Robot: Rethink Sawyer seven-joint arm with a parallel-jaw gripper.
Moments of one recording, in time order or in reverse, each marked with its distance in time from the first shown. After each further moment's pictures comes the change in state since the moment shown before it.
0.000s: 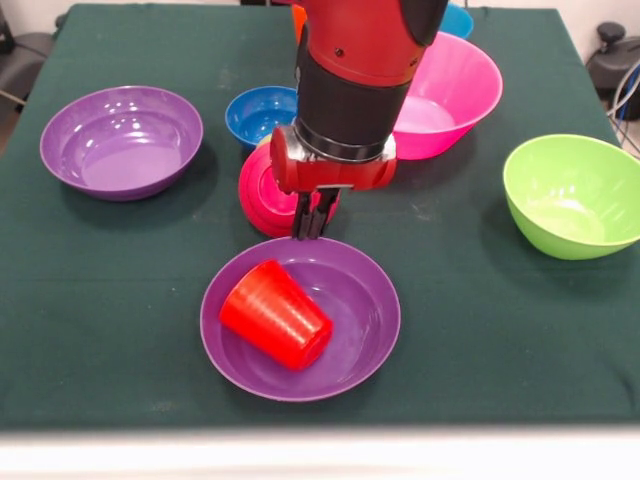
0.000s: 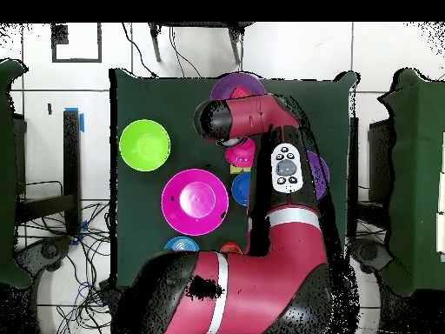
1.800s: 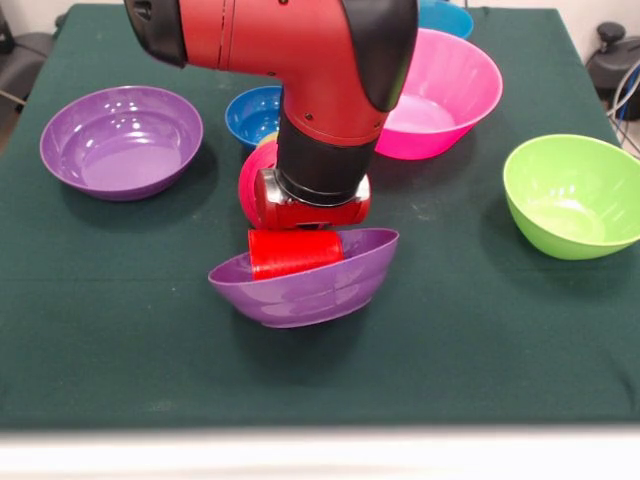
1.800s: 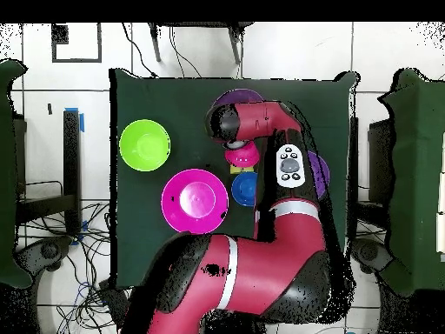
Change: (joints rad) arm -0.020 0.112 -0.004 -0.074 0.003 0.000 0.000
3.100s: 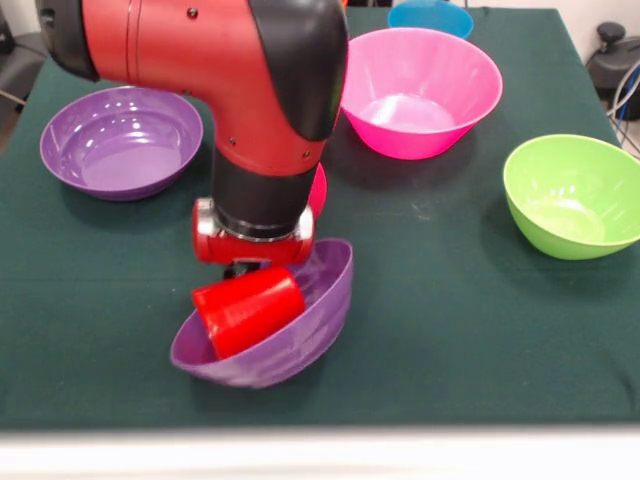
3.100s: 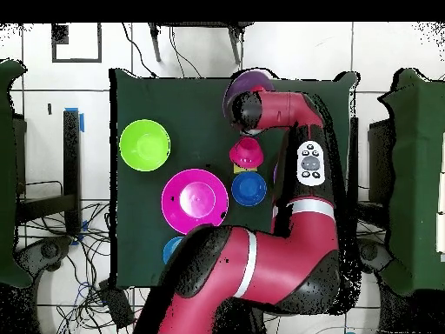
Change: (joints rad) arm -0.049 0.087 0.003 -0.199 0.029 0.001 0.000
